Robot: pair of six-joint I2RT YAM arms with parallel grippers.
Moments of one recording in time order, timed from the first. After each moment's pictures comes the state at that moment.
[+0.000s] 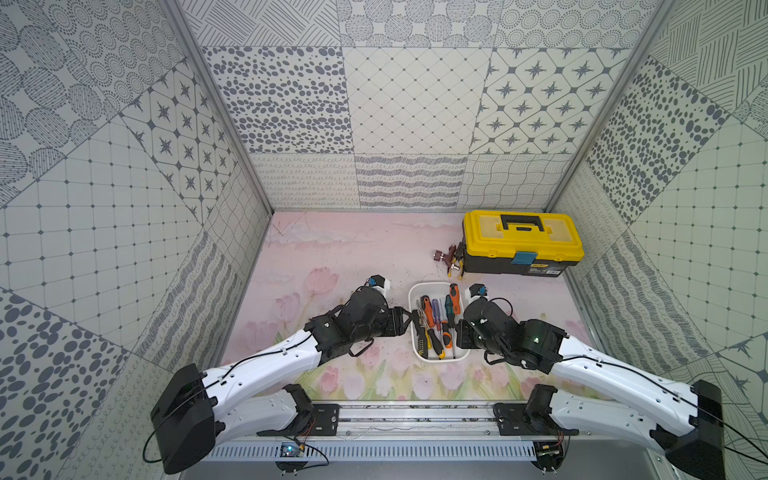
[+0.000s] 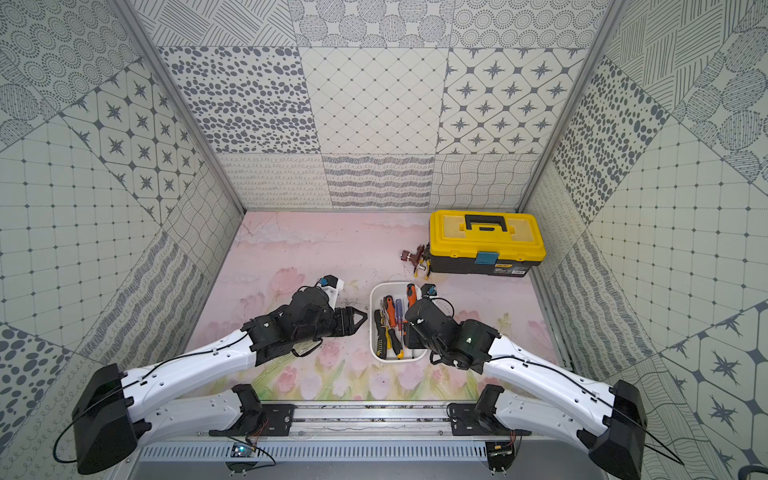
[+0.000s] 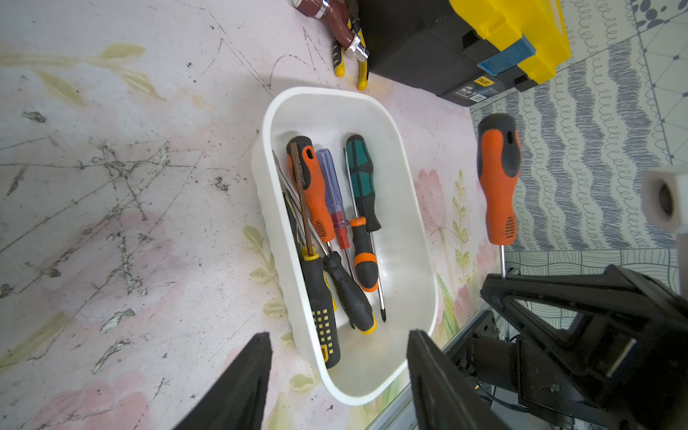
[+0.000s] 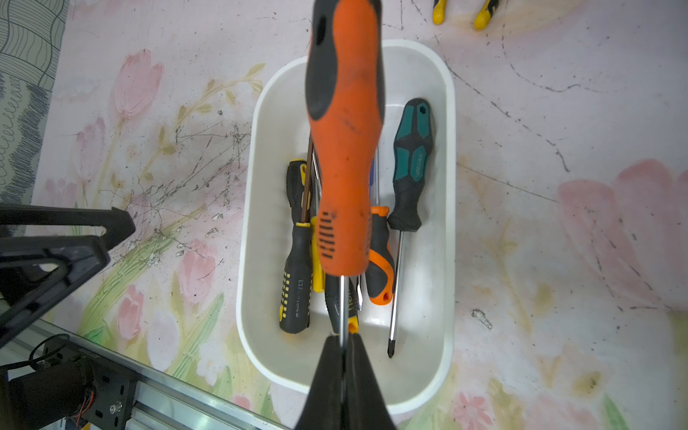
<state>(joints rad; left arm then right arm) -0.82 1.11 0.71 -0.25 0.06 -0.81 0.97 0.97 0.79 -0.74 0.26 0.85</state>
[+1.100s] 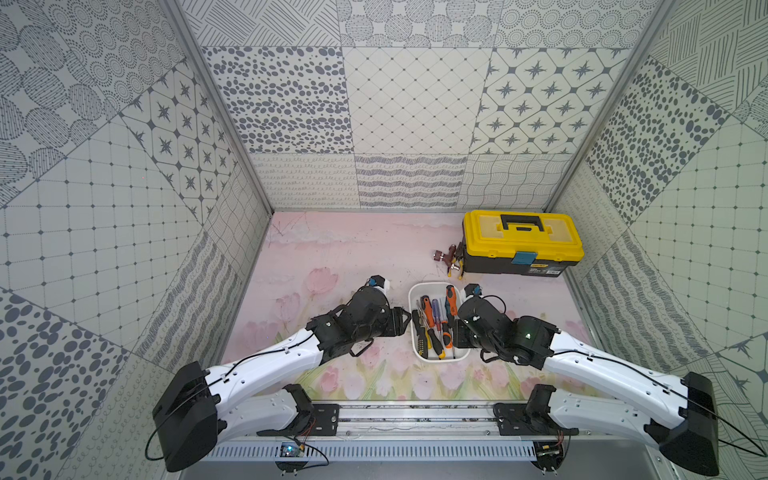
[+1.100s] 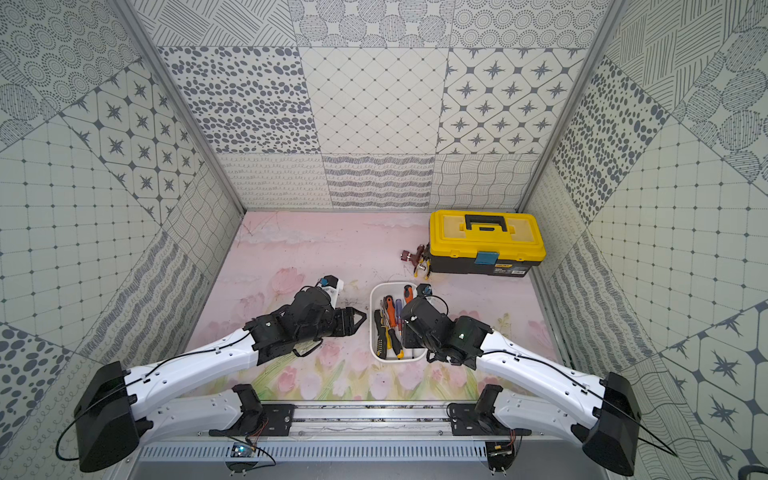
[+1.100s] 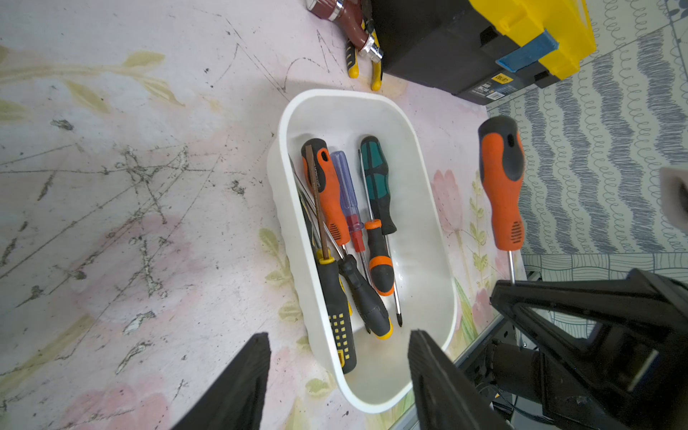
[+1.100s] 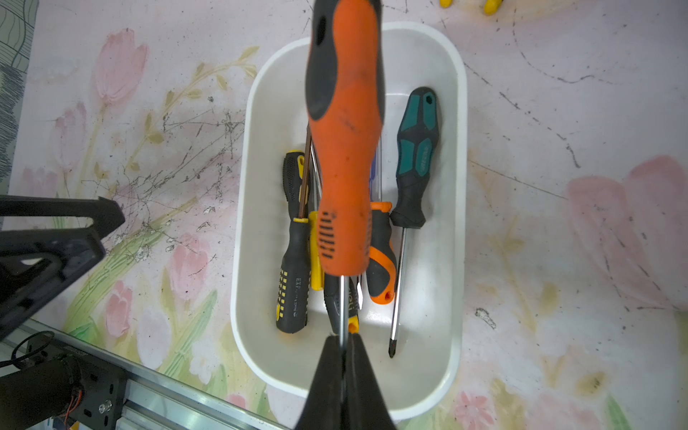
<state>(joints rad) -0.82 1.13 0.71 -0.26 0.03 -0.78 0.97 1.03 0.81 -0.74 0.25 0.85</state>
